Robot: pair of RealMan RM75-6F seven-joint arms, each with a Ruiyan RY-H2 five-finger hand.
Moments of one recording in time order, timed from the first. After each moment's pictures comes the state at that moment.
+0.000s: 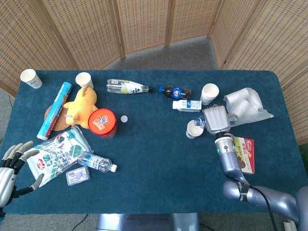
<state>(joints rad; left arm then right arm) 0.00 -1.07 0.05 -1.77 1.68 1.61 -0.19 0.79 -1.50 0.21 -1.42 -0.85 1.15 -0.82</state>
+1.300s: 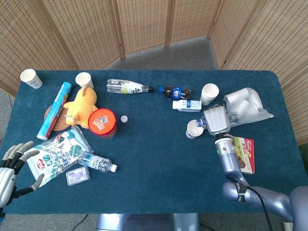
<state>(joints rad) 0.00 -1.07 0.05 -1.77 1.68 1.61 -0.19 0.78 -1.55 0.18 -1.34 -0.91 1.18 -0.92</state>
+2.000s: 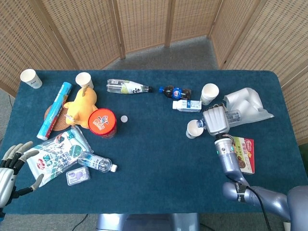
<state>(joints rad) 0.00 -1.07 0.05 -1.76 1.68 1.61 -0.20 0.78 -1.56 0.16 -1.30 -0.94 1.18 -0.99</state>
